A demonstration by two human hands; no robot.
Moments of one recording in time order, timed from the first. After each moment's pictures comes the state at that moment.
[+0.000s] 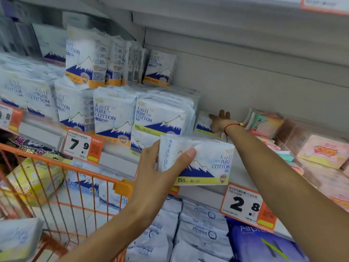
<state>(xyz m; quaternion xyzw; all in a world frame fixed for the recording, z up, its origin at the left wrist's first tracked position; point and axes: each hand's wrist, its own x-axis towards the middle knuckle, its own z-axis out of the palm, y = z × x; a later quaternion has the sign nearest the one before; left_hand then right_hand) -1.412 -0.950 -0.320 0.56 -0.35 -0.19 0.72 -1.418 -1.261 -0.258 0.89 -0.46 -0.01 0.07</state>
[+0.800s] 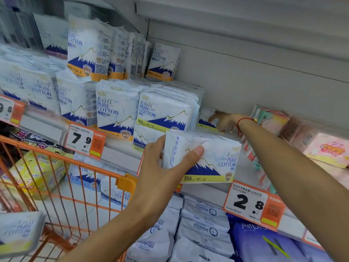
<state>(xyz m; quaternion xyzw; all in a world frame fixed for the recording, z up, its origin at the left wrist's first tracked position) -1.413 -0.953 -0.327 0.56 -0.35 -0.20 0.73 -1.422 -1.256 -0.246 0.91 -0.39 -0.11 0.02</state>
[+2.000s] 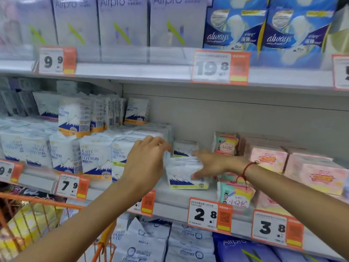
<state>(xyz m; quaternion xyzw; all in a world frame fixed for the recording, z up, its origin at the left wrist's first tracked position) -1.428 -0.978 -0.232 0.72 -0.58 0.29 0.23 -1.557 -1.144 -0.215 0.96 -0.28 -0.04 -0.09</state>
